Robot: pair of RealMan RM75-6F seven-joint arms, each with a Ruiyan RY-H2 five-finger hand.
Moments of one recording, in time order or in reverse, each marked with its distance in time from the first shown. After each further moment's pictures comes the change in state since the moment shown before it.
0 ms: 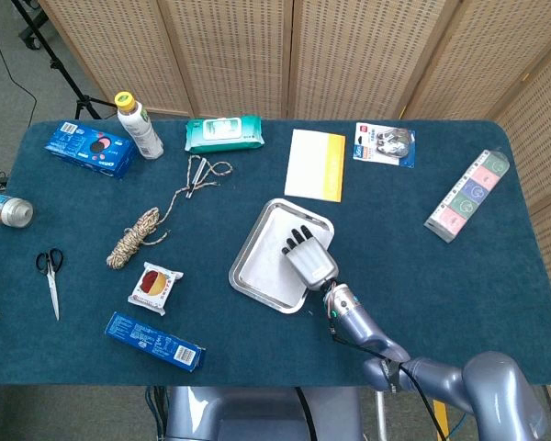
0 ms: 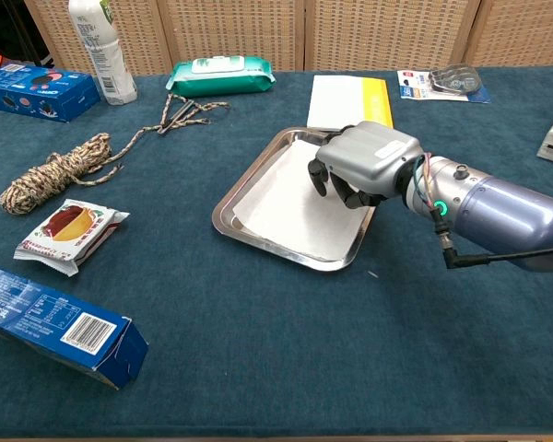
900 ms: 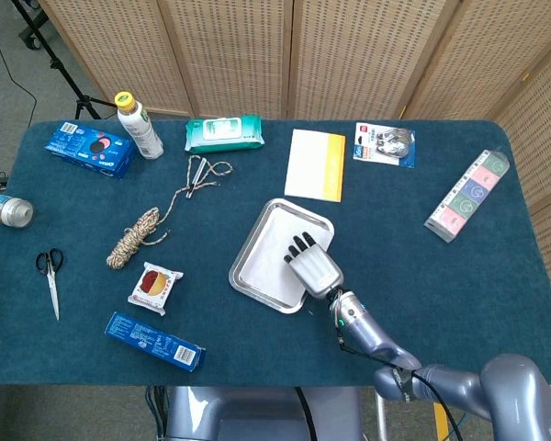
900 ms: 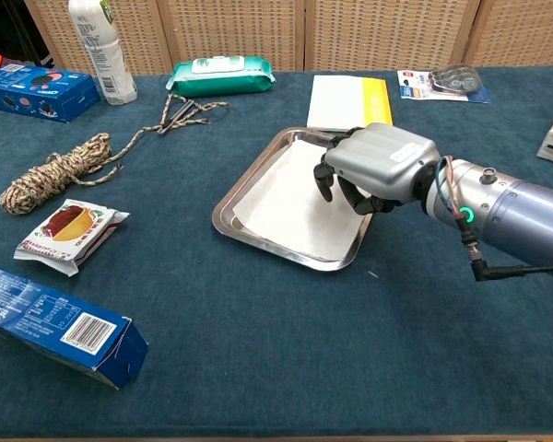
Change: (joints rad) left arm 0.003 -0.001 0.003 -0.006 0.006 0.007 0.009; right arm -0.042 0.071 -0.032 -0.118 -0.039 0.031 -0.001
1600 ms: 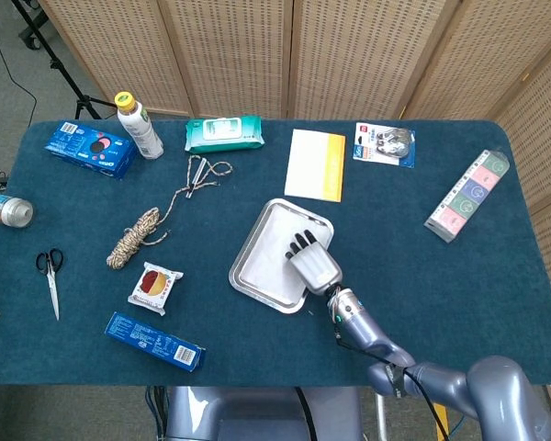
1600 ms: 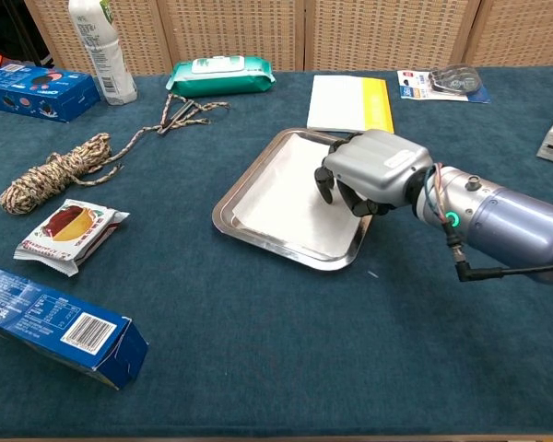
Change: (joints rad) left arm -0.001 -0.001 -0.002 0.003 -0.005 -0.005 -0.003; right arm 0.007 -0.071 0.013 0.122 0.006 -0.025 0.029
